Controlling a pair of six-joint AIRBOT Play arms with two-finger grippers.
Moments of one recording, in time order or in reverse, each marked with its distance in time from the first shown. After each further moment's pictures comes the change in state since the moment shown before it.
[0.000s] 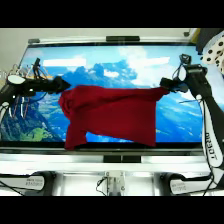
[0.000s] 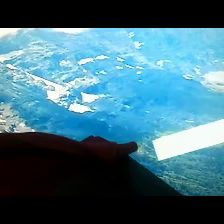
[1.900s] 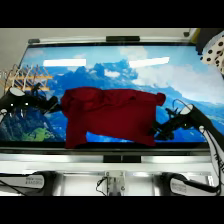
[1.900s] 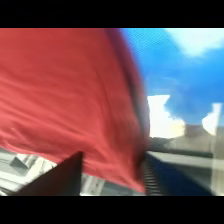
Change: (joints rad) left arm 0.113 0.005 -0.164 0.312 -0.169 -0.229; right arm -0.146 0.182 -0.710 0.628 0.231 -0.373
